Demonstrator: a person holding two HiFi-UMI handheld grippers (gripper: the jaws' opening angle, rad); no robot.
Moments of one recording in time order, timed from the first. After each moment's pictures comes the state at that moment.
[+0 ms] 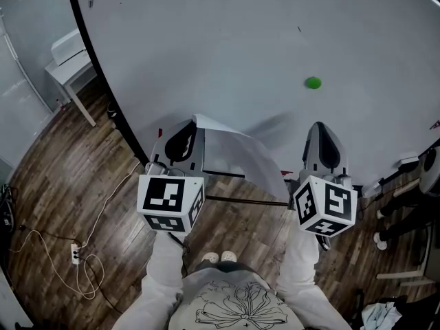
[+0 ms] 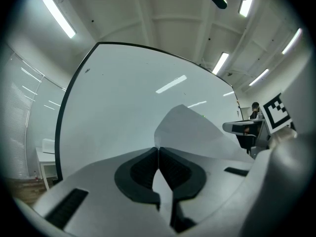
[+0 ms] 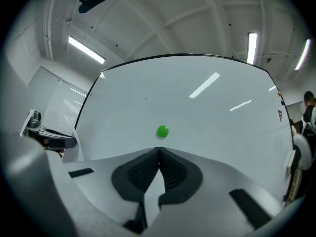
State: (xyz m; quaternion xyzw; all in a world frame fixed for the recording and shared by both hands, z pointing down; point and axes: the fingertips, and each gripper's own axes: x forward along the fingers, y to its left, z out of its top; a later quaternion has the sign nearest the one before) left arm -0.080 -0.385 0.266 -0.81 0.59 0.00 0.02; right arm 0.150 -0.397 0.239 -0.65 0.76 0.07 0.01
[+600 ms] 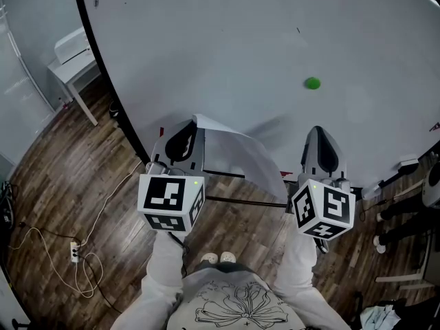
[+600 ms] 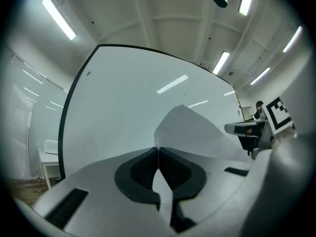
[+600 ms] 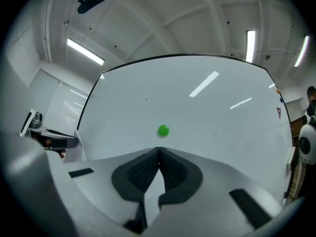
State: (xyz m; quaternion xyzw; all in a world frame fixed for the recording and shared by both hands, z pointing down) left arm -0.079 -0.378 0.264 -0.80 0.60 0.00 0.03; right arm 0.151 -0.387 0.243 -0.64 0.76 0.06 0.01
